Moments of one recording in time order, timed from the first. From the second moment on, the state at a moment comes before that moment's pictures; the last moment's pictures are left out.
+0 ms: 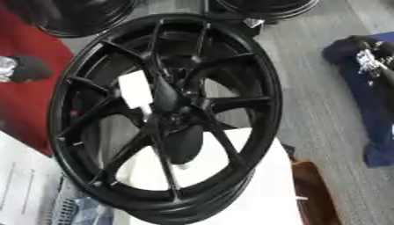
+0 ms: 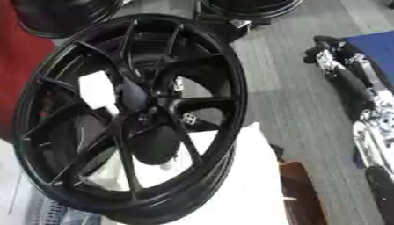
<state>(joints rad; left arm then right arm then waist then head) -1.04 0.96 -0.47 -1.91 -0.07 0.30 -0.69 -0.04 -0.51 -0.19 -1.90 -0.29 0.12 -0.04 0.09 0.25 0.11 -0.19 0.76</state>
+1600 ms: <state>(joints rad) -1.17 0.74 -0.69 -1.75 -0.18 0.49 -0.72 -0.05 -0.49 -0.19 -1.89 -0.27 0.13 -0.03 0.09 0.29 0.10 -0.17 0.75</state>
